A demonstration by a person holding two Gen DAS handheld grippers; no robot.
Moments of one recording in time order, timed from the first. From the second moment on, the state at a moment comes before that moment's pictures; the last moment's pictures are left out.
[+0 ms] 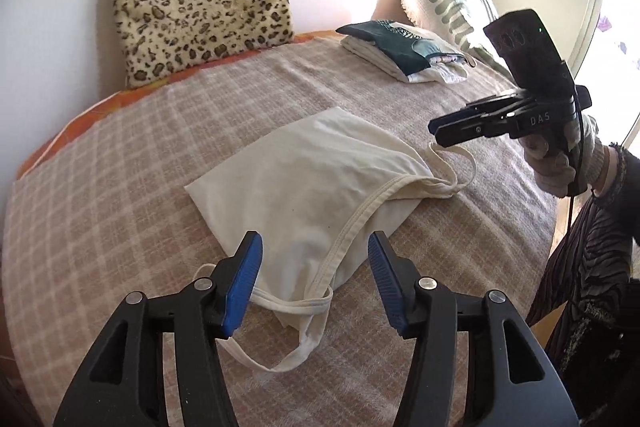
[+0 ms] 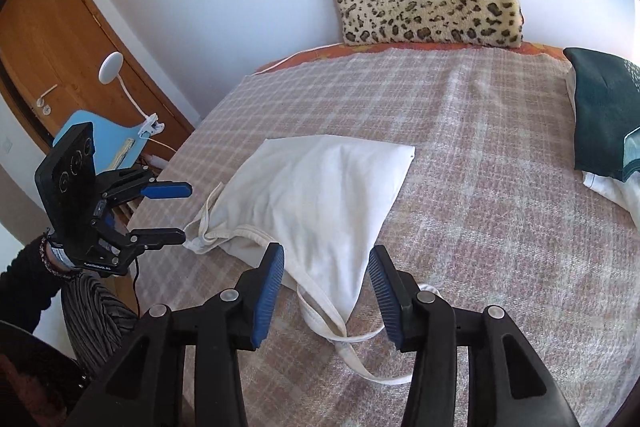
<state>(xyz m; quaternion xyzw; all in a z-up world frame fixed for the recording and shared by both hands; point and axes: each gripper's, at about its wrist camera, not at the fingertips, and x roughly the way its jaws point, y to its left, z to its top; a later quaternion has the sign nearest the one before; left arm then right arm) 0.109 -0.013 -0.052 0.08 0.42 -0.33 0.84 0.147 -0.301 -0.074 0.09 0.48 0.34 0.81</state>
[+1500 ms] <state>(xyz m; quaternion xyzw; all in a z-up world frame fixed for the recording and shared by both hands) 0.221 0.008 -0.090 -0.14 0.45 -0.27 0.84 0.136 -0.276 -0.096 0.17 0.52 0.34 0.76</state>
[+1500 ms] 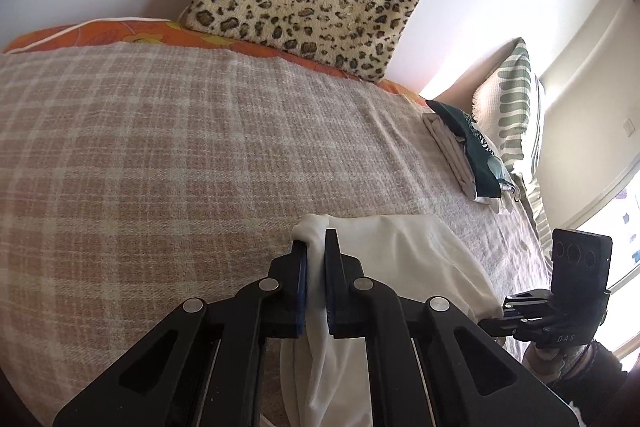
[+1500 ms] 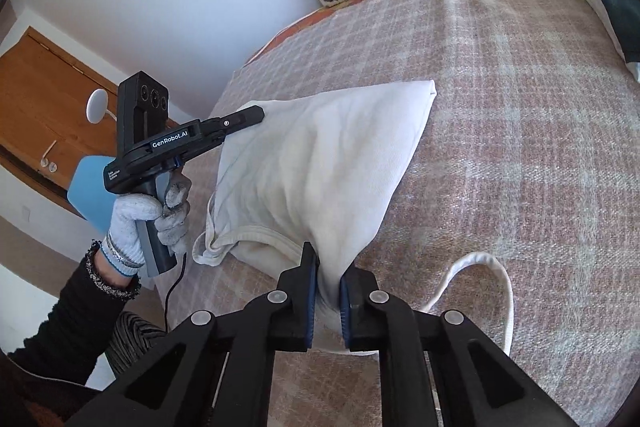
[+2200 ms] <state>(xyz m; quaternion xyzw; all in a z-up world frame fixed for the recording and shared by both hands) 0.233 -0.128 0.012 -0.12 0.35 -0.38 0.85 0.116 -0.396 -0.012 0.13 0.44 0.26 0.85</state>
